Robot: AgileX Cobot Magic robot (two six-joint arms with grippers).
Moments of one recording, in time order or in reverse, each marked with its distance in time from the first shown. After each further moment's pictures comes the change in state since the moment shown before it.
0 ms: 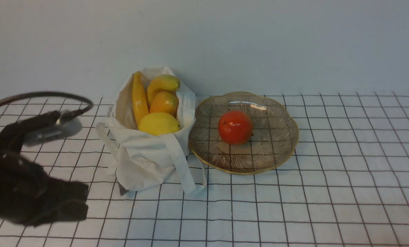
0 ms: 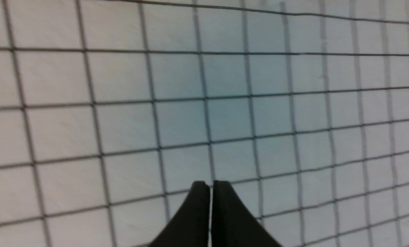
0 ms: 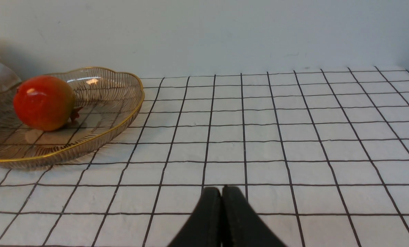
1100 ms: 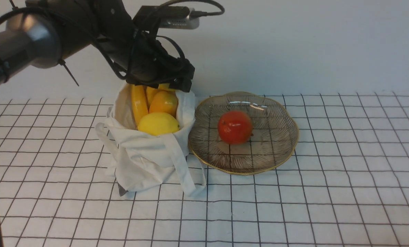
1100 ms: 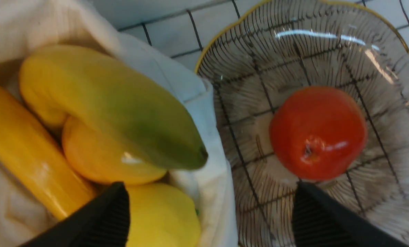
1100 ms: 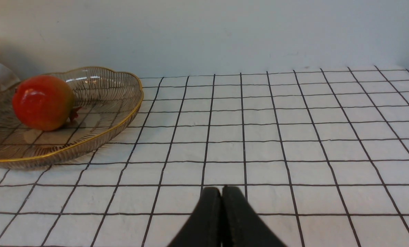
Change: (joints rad) right arm 0.000 0.000 0.000 0.000 0.000 0.000; left arm -0.291 0.757 -0.899 0.229 -0.249 -0.085
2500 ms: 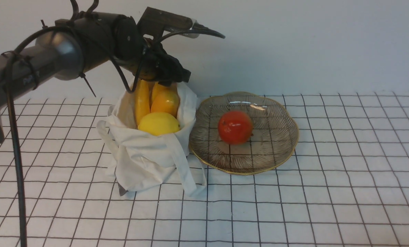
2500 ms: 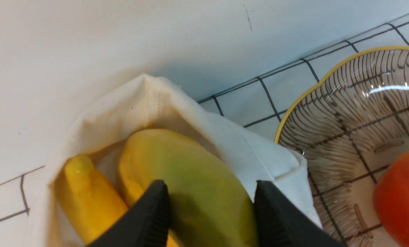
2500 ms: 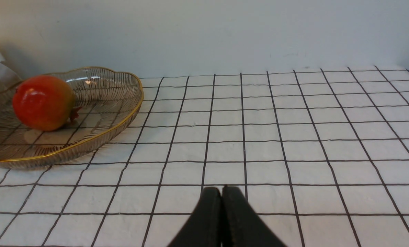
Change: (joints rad) right arm 0.000 0.000 0.000 0.000 0.000 0.000; left arm 0.001 0.090 -0.004 0.197 -0.197 0.006
